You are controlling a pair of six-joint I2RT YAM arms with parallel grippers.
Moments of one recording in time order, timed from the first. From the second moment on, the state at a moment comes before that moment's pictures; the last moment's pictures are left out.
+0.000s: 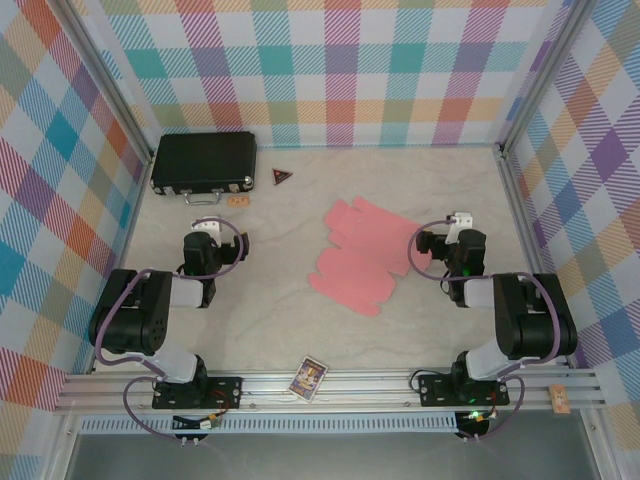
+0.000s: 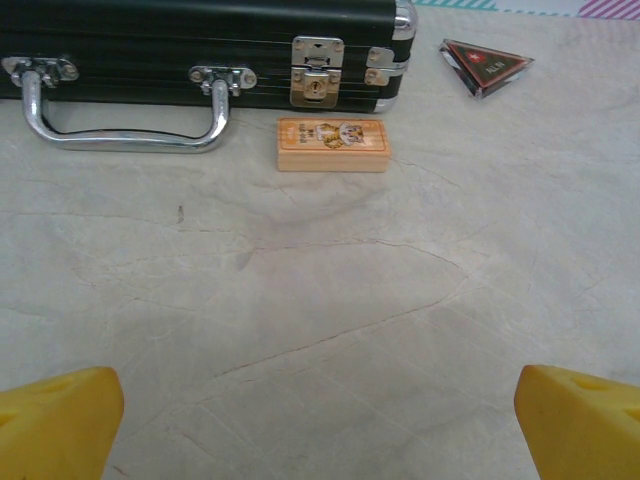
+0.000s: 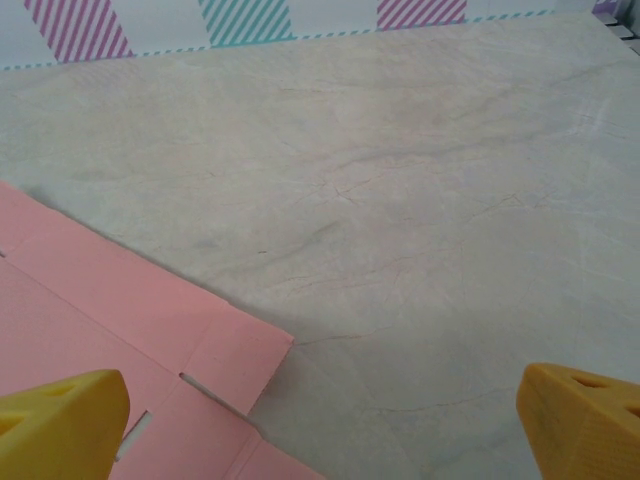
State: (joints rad) left arm -0.05 1.57 0.42 0.72 -0.02 -0.10; right arm 0.01 1.51 0.39 0.72 -0.03 0.07
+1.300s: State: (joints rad) left arm -0.50 2.51 2.29 -0.63 0.26 -0.32; right arm -0.09 1.71 1.03 -0.37 -0.40 0.42
